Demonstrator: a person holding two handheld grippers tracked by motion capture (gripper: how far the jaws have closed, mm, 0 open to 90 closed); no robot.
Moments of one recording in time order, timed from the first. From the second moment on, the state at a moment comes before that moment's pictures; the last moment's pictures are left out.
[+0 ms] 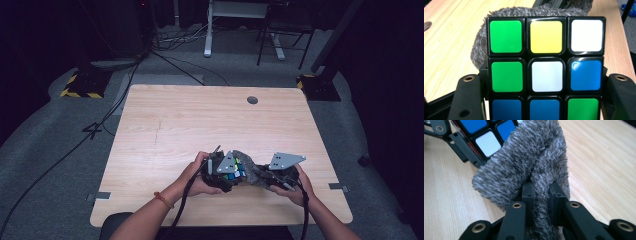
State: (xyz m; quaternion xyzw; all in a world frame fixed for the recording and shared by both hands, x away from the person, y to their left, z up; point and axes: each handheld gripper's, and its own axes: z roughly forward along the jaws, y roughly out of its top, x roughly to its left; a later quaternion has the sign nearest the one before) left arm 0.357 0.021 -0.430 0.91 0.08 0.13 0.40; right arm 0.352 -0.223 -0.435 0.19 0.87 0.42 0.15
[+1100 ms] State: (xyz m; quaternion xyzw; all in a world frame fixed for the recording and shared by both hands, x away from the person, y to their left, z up) left arm 0.353 0.024 -0.426 0.90 0.08 0.13 0.40; right arm 0.341 -0.215 -0.428 0.19 0.86 0.45 0.17
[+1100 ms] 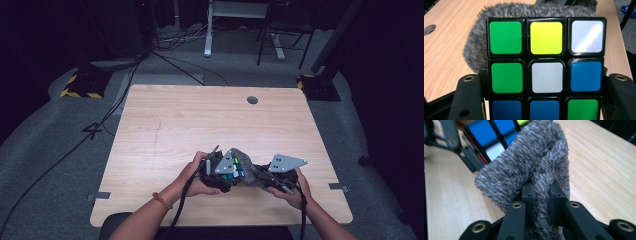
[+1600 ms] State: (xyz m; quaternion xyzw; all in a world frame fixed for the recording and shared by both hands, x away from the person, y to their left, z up) left arm 0.352 0.012 -0.436 0.92 0.07 0.14 0.37; right arm 0.332 -0.205 -0.415 0.16 0.86 0.45 0.19
